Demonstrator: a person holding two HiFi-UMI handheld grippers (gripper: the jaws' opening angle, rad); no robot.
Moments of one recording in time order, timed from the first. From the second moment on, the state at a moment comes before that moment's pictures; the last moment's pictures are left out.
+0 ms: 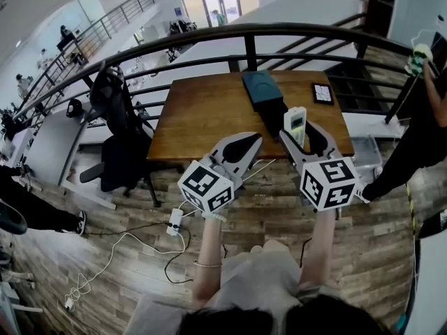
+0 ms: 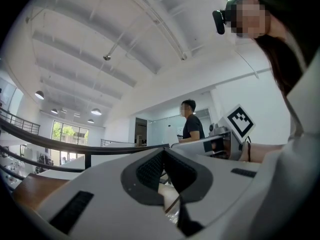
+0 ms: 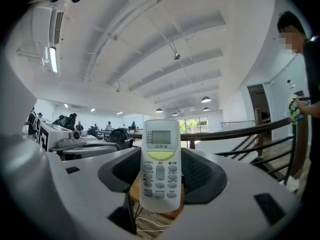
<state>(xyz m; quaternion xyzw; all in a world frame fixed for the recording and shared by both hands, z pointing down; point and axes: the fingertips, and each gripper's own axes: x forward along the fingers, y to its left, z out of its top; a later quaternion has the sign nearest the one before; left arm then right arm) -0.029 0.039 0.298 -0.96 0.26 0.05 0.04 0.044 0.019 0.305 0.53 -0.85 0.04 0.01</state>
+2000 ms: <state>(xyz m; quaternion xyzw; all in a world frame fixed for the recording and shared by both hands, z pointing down) -0.013 -0.176 0.335 -0.95 0.32 0.04 -0.03 0.067 -0.207 0.345 0.47 -0.87 0.09 0.07</state>
